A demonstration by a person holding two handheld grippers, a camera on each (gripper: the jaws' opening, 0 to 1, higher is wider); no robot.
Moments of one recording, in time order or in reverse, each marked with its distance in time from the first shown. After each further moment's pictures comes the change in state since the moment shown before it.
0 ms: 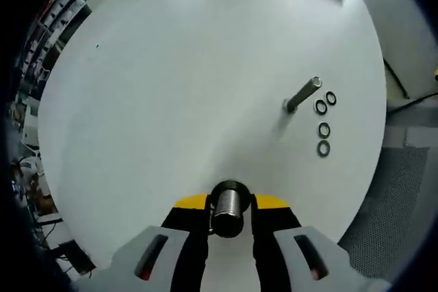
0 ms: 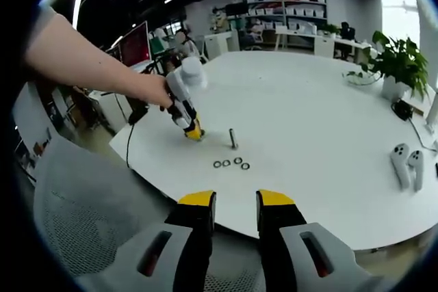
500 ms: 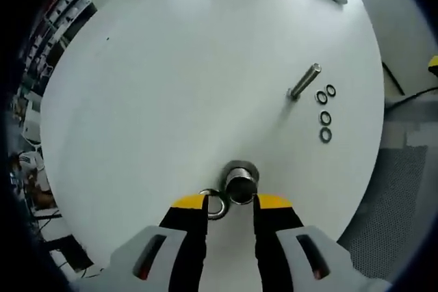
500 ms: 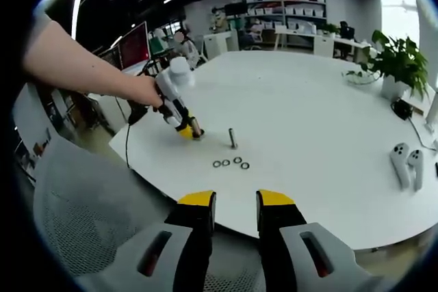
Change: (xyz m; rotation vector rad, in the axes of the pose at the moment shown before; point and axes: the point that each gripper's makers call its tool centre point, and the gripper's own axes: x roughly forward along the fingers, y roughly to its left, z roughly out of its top) left arm -0.010 0.015 -0.022 -0.039 -0.036 0.017; right arm 0.001 0.000 -0.001 -0.001 0.006 -0.001
